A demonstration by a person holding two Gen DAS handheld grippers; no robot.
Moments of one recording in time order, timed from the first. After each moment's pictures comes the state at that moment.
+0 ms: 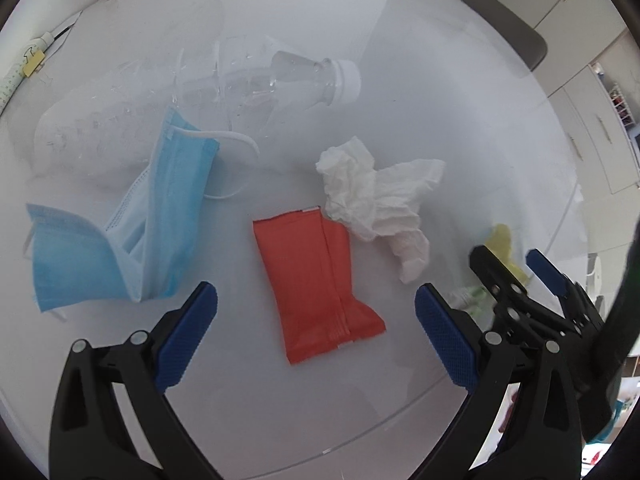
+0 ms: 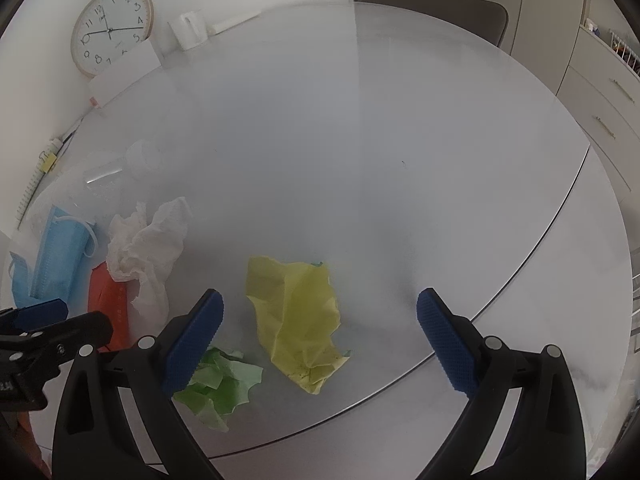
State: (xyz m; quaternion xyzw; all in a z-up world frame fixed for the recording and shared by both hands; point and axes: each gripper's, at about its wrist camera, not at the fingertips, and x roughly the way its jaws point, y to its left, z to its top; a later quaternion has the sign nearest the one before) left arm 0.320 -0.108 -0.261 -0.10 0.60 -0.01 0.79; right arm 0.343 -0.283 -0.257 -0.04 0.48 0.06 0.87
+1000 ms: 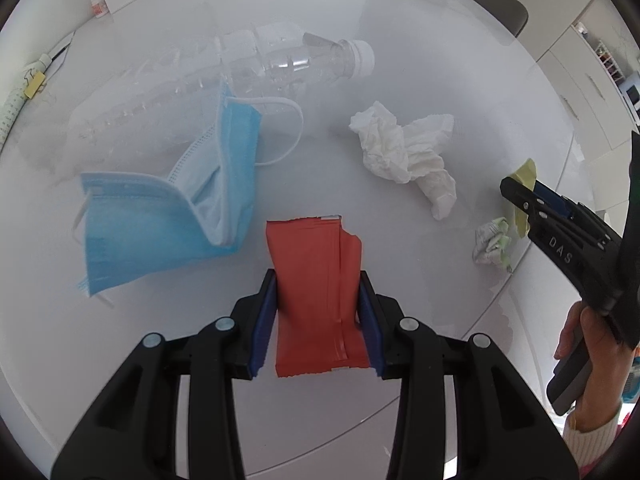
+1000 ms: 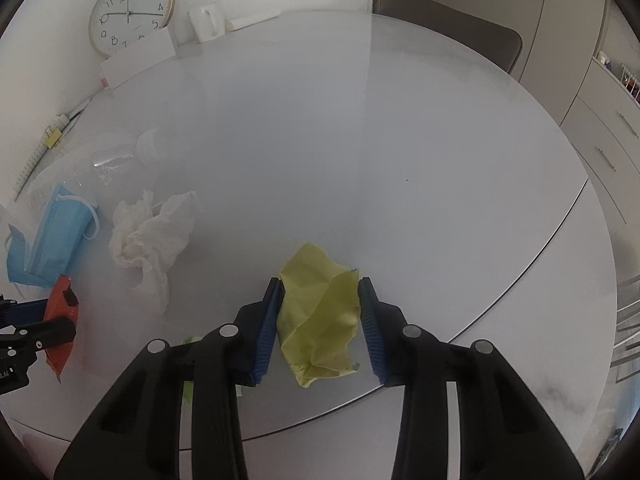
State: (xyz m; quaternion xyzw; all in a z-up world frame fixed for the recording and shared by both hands) left arm 0.286 -0.076 -0.241 -0.04 0.61 -0.05 0.79; right arm 0.336 -0.276 -0.249 -0.08 0.47 0.08 0.88
